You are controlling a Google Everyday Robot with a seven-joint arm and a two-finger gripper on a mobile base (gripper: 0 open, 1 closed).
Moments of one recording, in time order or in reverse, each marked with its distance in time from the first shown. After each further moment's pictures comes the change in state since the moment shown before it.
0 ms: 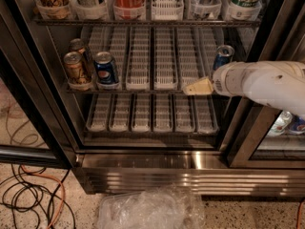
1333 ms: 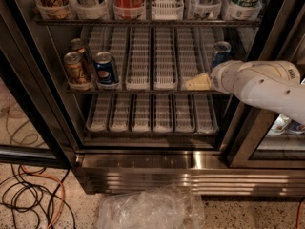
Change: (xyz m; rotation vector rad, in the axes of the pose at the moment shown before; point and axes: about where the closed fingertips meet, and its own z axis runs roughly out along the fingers) arm -0.005 -0.024 0.029 0.090 -0.044 0.043
